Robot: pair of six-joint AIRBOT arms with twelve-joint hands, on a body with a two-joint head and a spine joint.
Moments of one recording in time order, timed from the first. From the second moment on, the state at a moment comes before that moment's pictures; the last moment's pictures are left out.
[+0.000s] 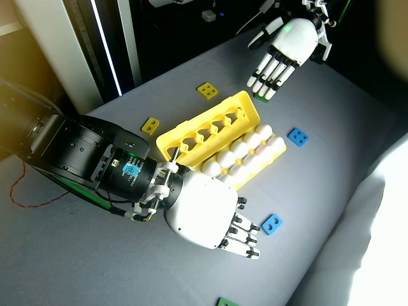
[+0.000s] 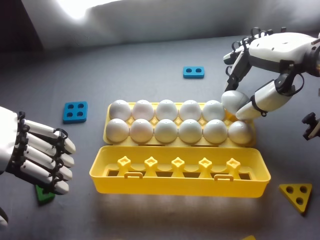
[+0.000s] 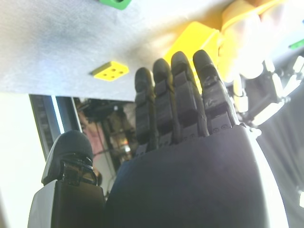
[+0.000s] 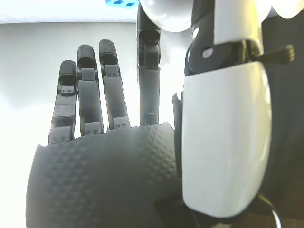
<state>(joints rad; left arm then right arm) 0.49 -0.88 1.13 1.46 -1.21 -0.08 -0.25 -1.17 1.33 0.32 0.25 -1.03</state>
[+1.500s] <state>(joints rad) 0.49 -0.88 1.12 1.46 -1.21 -0.08 -0.25 -1.17 1.33 0.32 0.25 -1.05</state>
